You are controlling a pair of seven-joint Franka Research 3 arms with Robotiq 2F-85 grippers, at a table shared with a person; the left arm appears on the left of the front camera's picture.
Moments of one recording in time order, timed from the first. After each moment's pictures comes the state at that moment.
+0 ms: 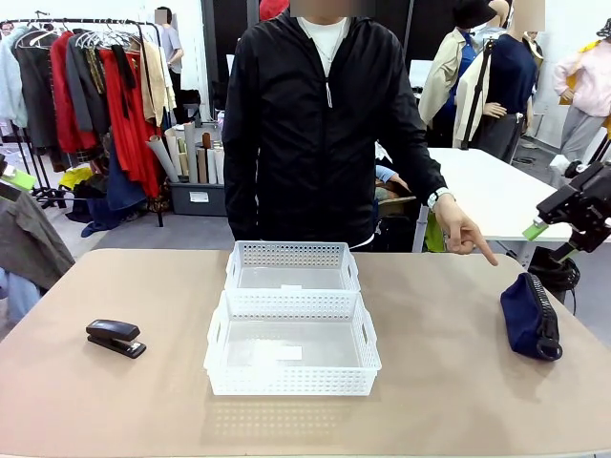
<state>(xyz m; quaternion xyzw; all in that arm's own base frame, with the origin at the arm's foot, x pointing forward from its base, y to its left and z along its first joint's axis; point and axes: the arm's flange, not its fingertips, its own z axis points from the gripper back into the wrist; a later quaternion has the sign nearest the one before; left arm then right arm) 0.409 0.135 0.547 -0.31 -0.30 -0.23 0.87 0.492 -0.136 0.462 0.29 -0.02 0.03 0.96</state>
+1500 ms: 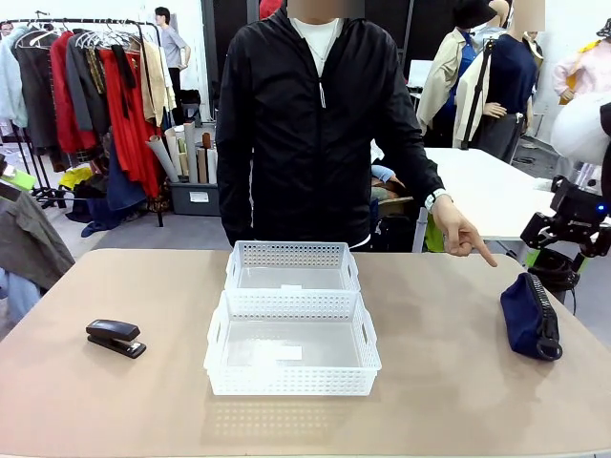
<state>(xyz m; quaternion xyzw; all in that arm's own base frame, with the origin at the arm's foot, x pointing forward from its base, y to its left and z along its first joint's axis) 0.409 0.135 0.547 -0.31 -0.30 -0.23 0.87 0.519 -0.118 0.435 0.06 -0.01 -0.07 1.00</state>
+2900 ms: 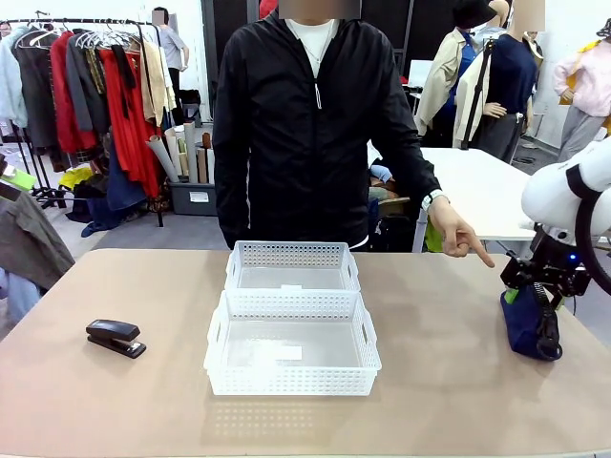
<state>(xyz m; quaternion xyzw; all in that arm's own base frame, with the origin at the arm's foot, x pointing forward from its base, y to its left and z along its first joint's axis) 0.409 0.135 0.548 -0.31 -0.30 -0.23 0.87 0.518 -0.104 0.336 0.04 -0.03 -0.09 0.99</state>
